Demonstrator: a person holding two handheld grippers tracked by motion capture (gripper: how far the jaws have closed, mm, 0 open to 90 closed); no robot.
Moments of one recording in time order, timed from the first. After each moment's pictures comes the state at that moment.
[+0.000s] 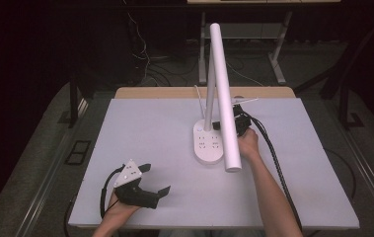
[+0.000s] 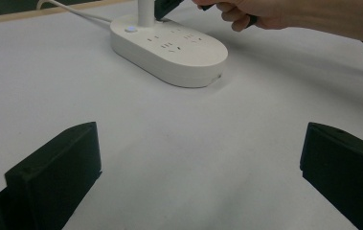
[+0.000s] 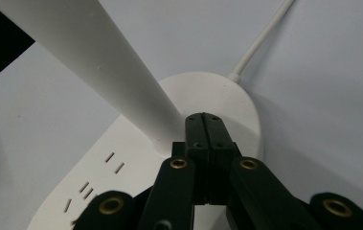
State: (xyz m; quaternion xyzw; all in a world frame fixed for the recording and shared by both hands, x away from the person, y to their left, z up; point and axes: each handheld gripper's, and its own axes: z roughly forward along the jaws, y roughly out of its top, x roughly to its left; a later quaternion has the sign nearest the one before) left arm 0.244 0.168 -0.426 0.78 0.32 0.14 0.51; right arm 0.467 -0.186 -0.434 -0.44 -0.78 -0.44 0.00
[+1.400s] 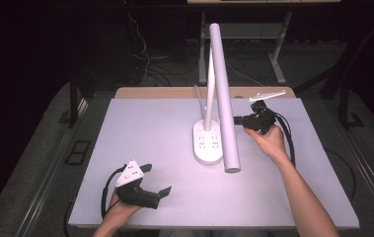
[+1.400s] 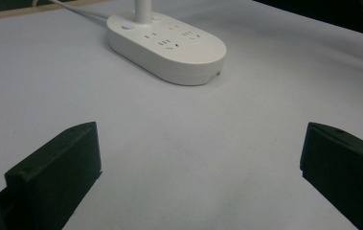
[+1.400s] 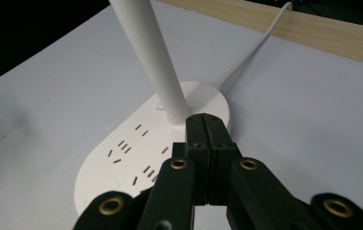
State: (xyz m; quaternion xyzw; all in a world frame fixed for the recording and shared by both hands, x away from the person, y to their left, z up) left arm 0.245 0.166 -0.427 0.79 0.32 0.14 0.51; right arm 0.424 -0.234 -0.370 -0.41 -0.79 -0.45 -0.06
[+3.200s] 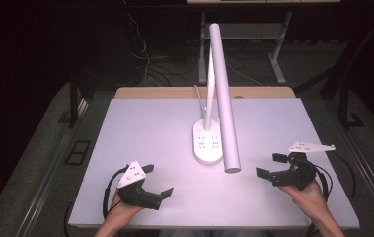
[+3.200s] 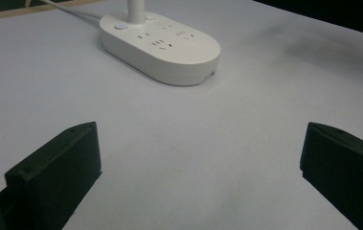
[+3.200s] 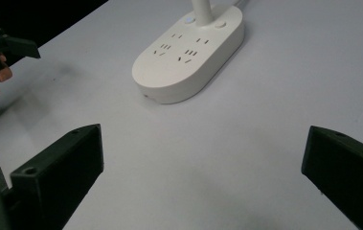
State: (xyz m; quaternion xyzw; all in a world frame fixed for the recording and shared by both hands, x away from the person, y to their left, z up) left arm 0.244 0.161 -0.427 0.79 0.31 0.14 0.51; right arm 0.274 -0.297 -0.397 -0.44 -0.76 -0.47 -0.07
